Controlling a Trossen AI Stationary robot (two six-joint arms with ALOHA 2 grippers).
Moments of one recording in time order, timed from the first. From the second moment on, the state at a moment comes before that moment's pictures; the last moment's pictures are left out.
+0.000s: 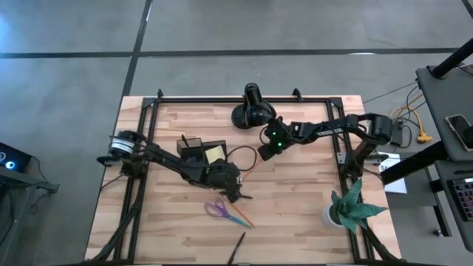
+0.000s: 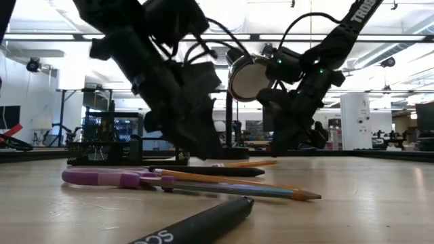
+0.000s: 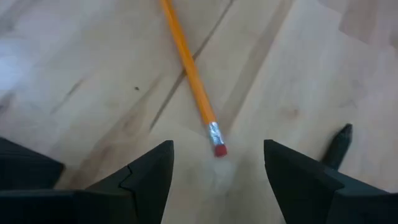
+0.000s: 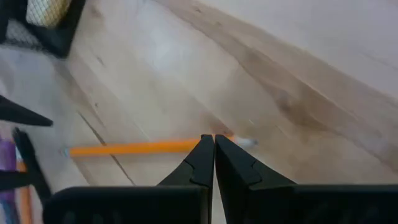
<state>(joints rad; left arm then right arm) -0.22 1.84 1.00 -0.05 -0.34 -0.65 -0.33 1.68 0.77 -0.10 -0.24 0.75</state>
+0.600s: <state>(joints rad) -0.18 1.88 1.03 0.00 -0.32 -0.65 -0.36 1.67 0.77 -0.11 -0.29 0.73</state>
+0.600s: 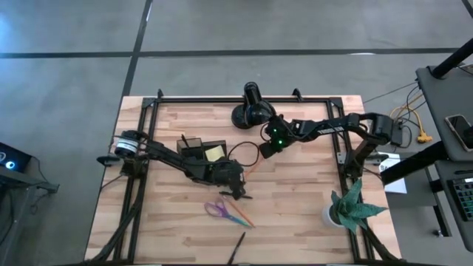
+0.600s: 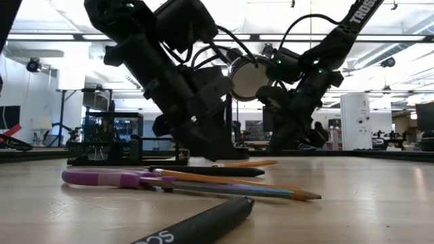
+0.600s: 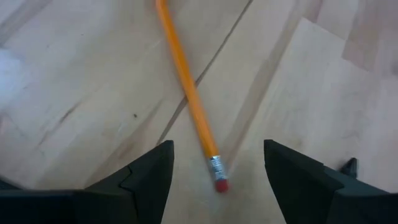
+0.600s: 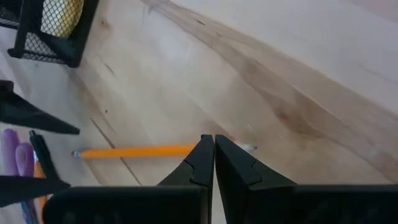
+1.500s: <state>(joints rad) -0.17 1.92 1.03 0.05 -0.32 -0.65 -0.36 1.67 0.77 -0.14 -0.21 0.70</state>
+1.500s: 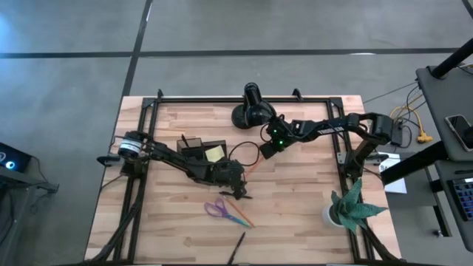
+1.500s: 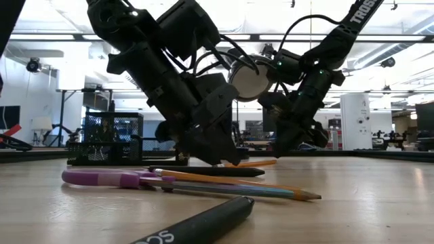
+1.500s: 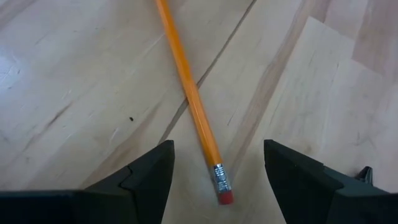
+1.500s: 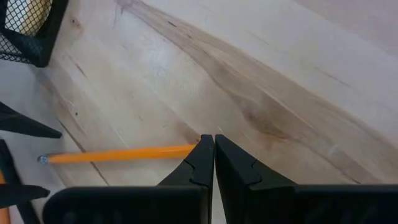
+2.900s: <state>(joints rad) -0.11 1.98 1.11 0.12 -0.22 -0.50 -0.34 1.53 0.70 -0.28 -0.21 0.75</state>
